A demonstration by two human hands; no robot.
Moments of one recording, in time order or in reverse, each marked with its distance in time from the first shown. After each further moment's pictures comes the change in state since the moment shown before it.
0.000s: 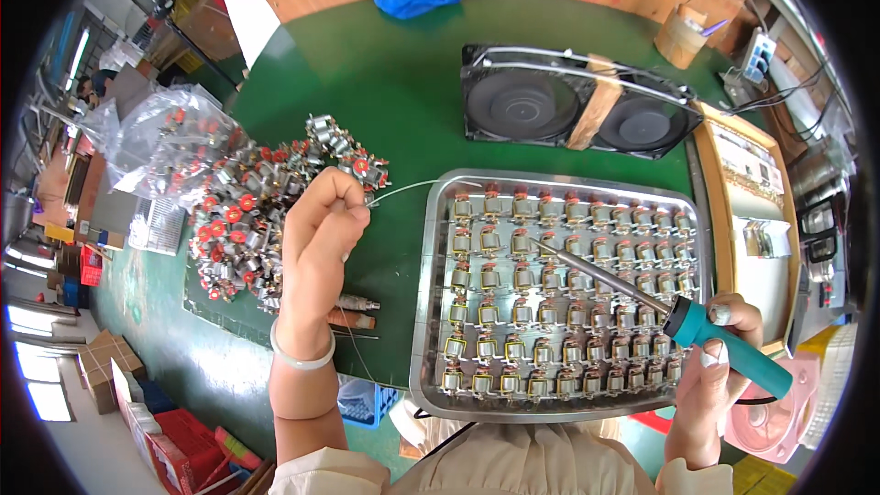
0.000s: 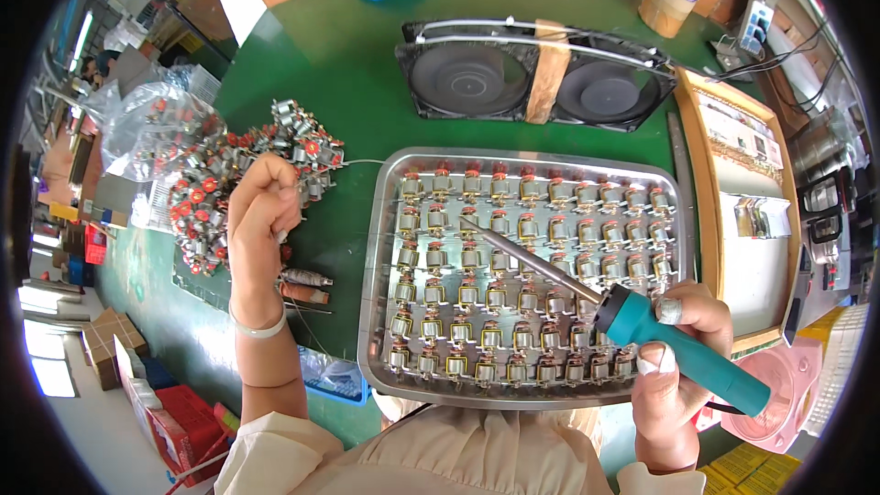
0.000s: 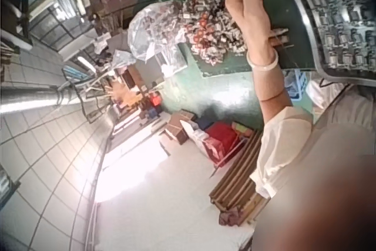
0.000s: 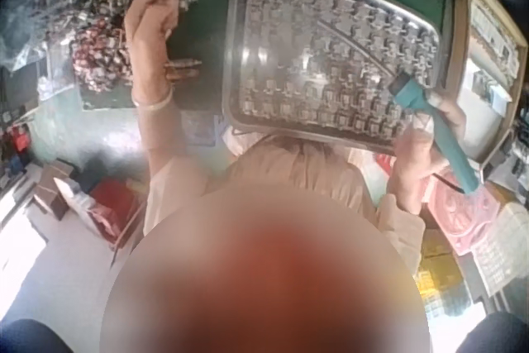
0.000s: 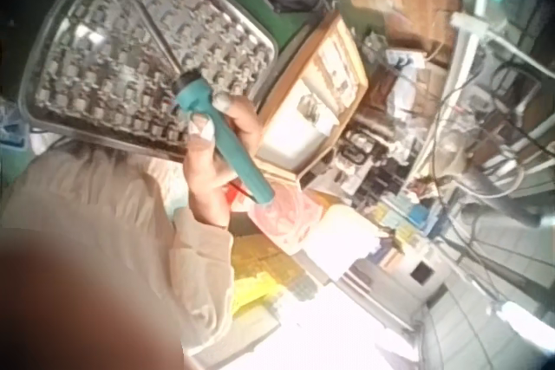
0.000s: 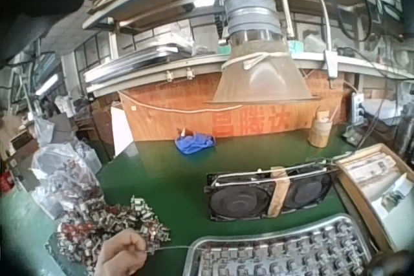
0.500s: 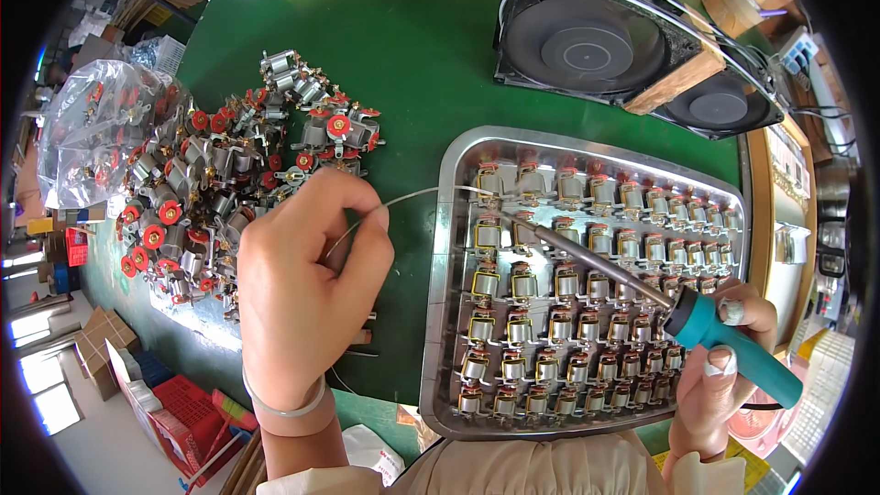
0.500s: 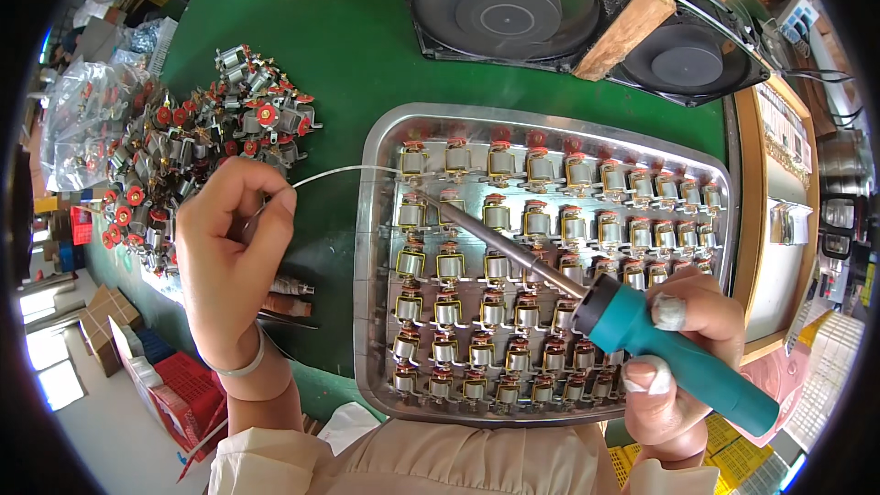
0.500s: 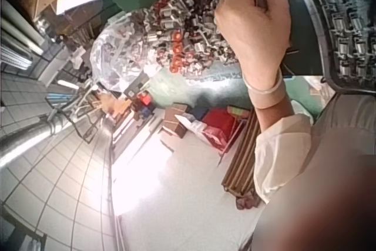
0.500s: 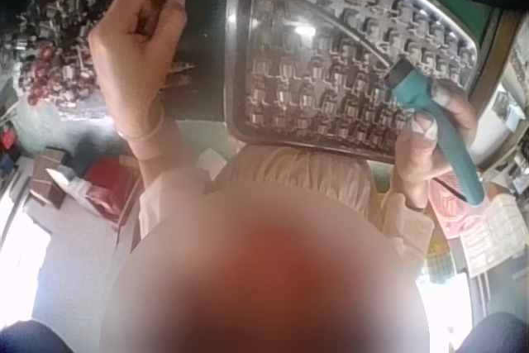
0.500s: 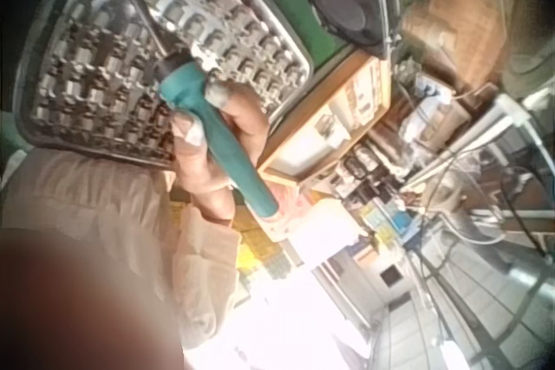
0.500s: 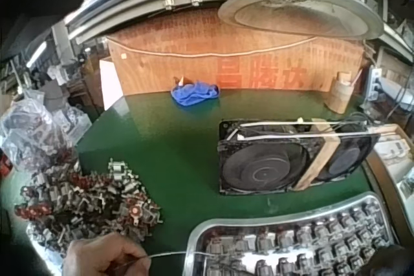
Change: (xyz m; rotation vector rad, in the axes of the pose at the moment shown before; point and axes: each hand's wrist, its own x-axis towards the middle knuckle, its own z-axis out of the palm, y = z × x) left_hand 0.007 -0.009 0.006 0.773 -0.008 0.011; right_hand 0.026 0.022 0.053 -0.098 -0.141 0.164
